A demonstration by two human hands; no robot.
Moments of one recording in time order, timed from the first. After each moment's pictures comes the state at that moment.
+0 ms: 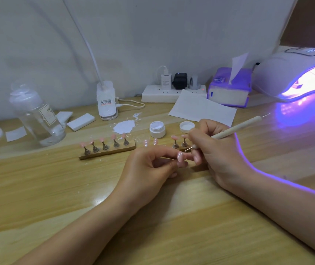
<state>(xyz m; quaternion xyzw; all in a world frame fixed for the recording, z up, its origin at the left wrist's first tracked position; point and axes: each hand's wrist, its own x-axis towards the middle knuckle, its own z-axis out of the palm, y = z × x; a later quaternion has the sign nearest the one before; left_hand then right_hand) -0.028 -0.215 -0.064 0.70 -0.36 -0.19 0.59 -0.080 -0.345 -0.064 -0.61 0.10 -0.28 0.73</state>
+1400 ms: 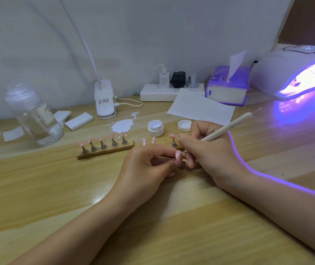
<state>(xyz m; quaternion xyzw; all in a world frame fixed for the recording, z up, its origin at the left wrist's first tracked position) -0.027 -0.216 -0.064 0.71 -0.36 -0.19 0.58 -0.081 -0.339 -0.063 -0.64 0.08 -0.27 0.72</state>
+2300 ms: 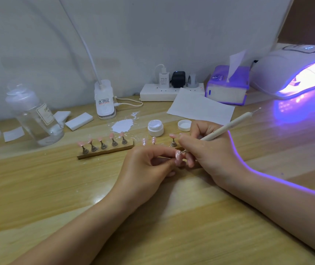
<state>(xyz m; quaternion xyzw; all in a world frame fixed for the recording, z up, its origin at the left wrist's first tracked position) -0.027 -0.216 -0.065 0.71 -0.36 -0.19 0.57 -0.082 -0.336 -0.062 -0.64 0.09 -0.27 0.72</state>
